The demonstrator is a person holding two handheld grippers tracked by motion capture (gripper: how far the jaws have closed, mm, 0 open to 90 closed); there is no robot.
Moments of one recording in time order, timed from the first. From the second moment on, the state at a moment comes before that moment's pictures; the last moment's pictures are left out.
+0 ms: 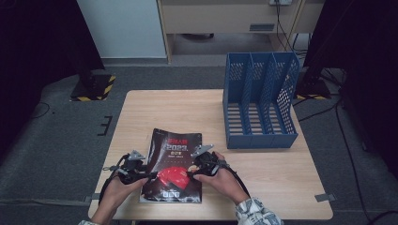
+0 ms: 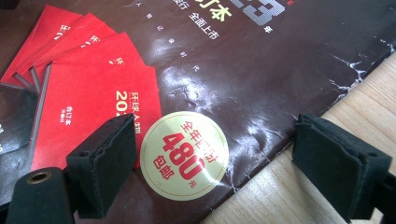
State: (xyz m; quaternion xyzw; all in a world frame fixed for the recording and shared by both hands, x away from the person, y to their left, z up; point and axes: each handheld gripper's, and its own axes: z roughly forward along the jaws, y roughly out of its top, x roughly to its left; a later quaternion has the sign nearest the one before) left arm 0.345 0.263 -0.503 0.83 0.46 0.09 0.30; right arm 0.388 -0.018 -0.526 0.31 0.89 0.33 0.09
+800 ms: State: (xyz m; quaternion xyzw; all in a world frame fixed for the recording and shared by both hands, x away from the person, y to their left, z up) left arm 0.350 0.250 -0.507 0.84 0.44 0.09 0.30; right arm 0.378 -0.017 -0.526 0.31 0.89 0.33 0.08
